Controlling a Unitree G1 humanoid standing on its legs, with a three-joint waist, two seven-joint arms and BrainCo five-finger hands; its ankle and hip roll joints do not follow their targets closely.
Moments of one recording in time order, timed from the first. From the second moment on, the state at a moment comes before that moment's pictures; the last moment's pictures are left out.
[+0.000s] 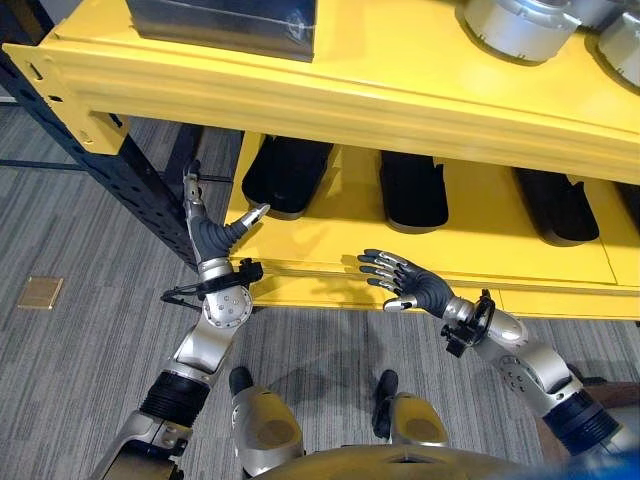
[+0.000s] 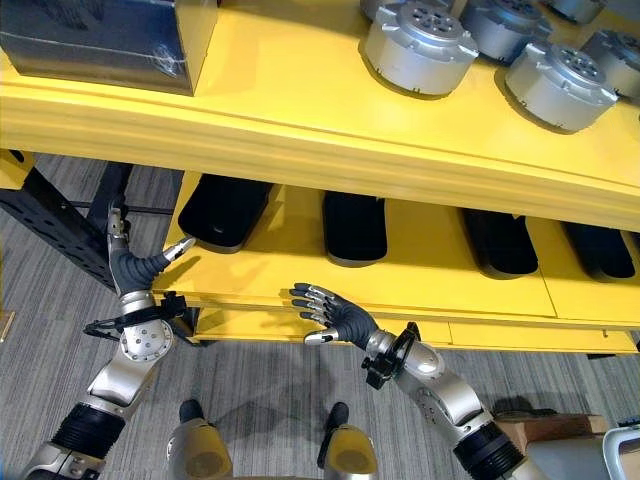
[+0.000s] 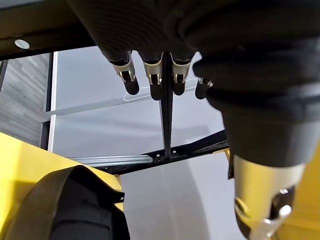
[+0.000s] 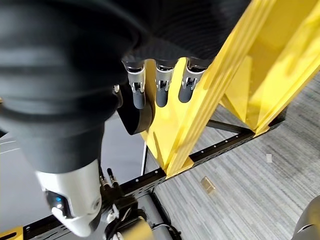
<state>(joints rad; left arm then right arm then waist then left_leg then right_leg) -0.18 0.47 -0.23 0.05 -0.05 -0.19 0.82 -0.11 -0.55 0.44 -0.05 0.65 0.08 0.41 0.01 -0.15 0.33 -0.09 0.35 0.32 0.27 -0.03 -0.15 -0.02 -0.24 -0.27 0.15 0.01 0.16</state>
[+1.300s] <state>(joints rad) -0.57 0.46 -0.21 0.58 -0.21 -0.16 0.86 -0.33 -0.56 0.48 0.00 0.60 0.16 0.45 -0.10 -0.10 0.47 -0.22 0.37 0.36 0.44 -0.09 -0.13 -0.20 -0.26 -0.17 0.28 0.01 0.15</state>
